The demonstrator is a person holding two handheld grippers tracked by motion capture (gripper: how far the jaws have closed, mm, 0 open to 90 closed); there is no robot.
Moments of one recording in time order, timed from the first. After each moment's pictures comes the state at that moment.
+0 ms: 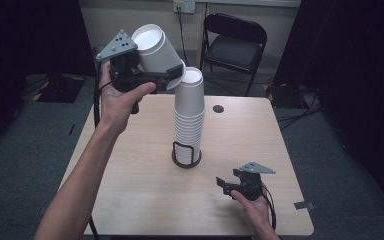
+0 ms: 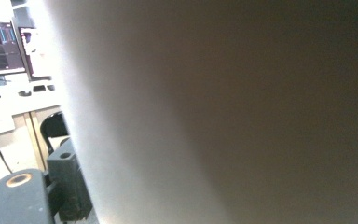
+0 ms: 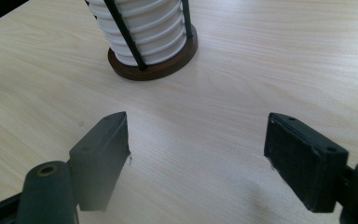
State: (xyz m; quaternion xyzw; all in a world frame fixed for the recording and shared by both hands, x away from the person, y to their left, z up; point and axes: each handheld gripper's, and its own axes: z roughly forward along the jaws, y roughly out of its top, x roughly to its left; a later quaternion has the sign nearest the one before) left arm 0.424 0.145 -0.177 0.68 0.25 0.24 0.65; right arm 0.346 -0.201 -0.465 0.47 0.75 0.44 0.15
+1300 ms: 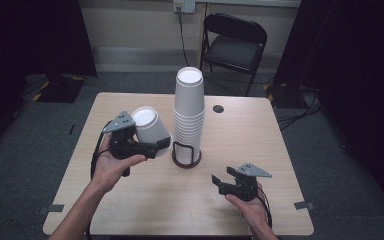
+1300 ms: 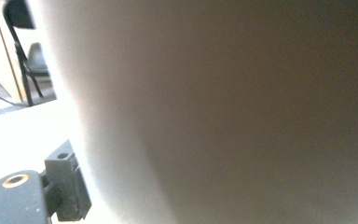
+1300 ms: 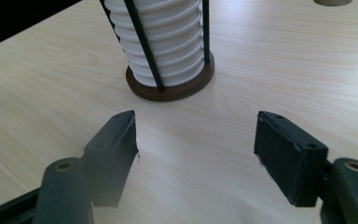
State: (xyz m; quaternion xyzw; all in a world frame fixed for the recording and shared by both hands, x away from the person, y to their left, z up) left arm 0.377 0.163 -0.332 0.73 0.33 0.13 0.59; right arm 0.341 -0.187 -0.464 0.44 0.74 0.48 0.18
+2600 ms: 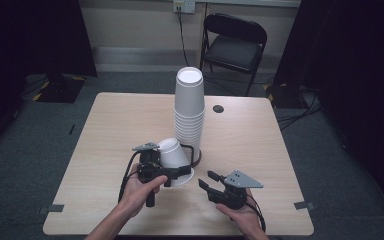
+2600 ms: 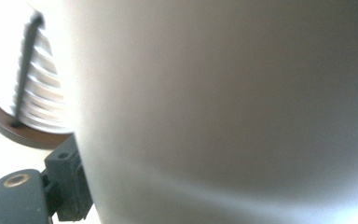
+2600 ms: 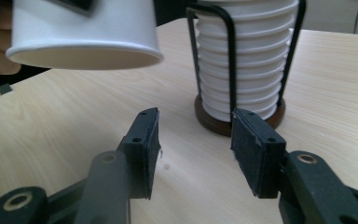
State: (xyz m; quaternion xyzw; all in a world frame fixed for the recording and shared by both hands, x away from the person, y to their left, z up) left arm 0.365 0.112 -0.415 0.69 0.46 -0.08 0.56; right arm 0.318 -0.154 -0.461 0.35 0.74 0.55 0.18
